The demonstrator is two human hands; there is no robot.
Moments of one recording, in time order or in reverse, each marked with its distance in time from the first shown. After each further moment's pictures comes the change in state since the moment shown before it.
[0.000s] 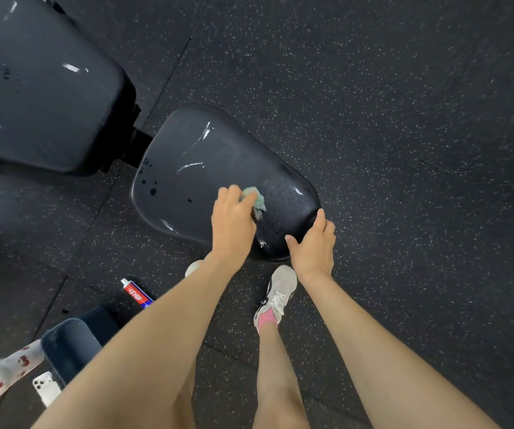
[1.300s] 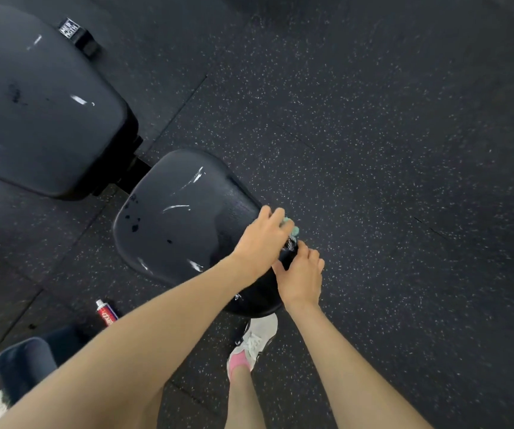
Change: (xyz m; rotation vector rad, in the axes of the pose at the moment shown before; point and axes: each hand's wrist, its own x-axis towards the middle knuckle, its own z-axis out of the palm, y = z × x) left_hand 0.074 0.065 0.021 0.251 -0.364 0.244; right_hand 0.055 -0.020 -0.028 -0.174 -0.050 -0.141
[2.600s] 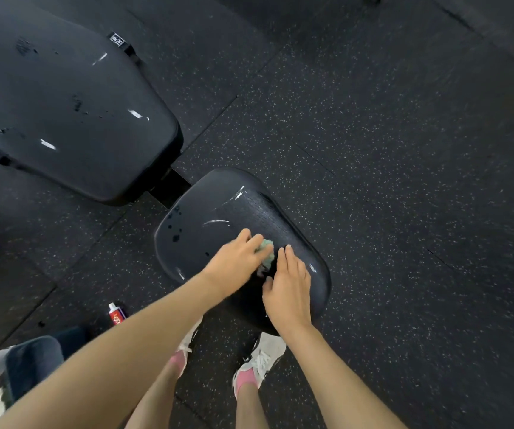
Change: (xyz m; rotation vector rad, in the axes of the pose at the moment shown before) left_hand -0.069 -0.098 -0.013 0.107 0.143 0.105; right_hand -0.036 -0.066 0.018 -0.224 -0.065 -0.376
